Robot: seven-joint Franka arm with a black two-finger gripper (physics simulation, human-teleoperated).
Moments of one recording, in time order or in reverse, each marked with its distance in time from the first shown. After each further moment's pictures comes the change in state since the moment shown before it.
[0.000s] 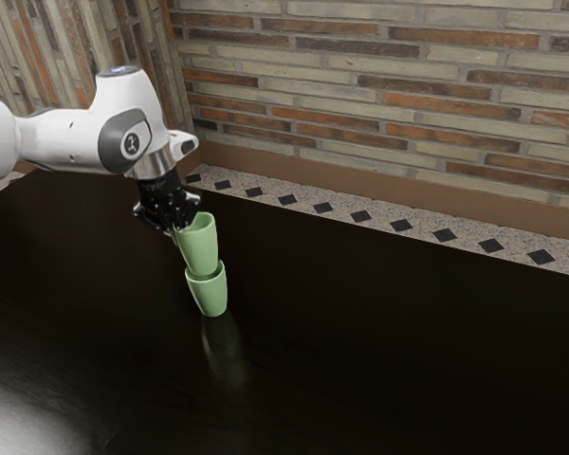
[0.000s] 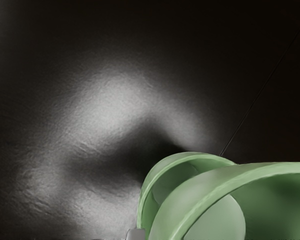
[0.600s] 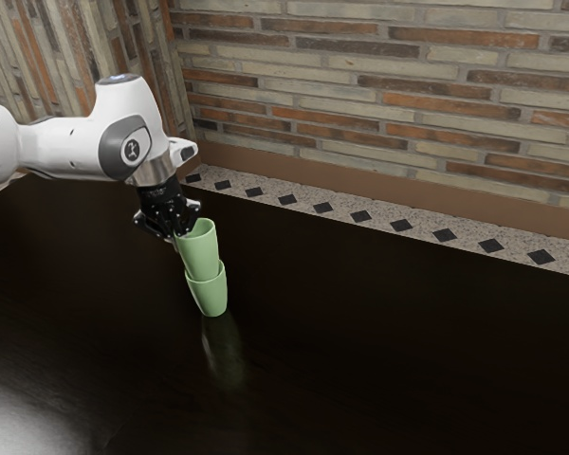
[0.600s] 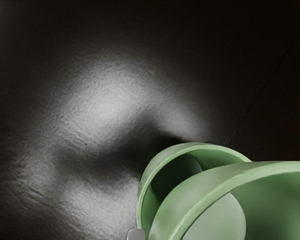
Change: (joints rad) arm 0.000 0.003 0.001 -0.023 -0.021 0.016 -0.007
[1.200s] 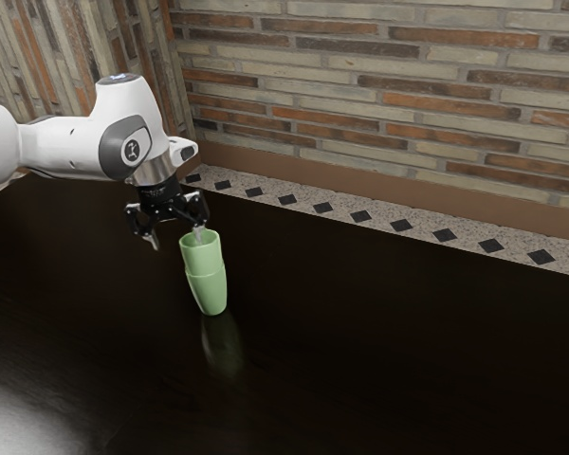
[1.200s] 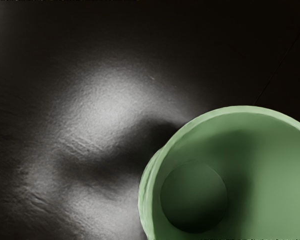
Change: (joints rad) arm 0.000 -0.002 0.000 0.000 0.013 0.006 0.012
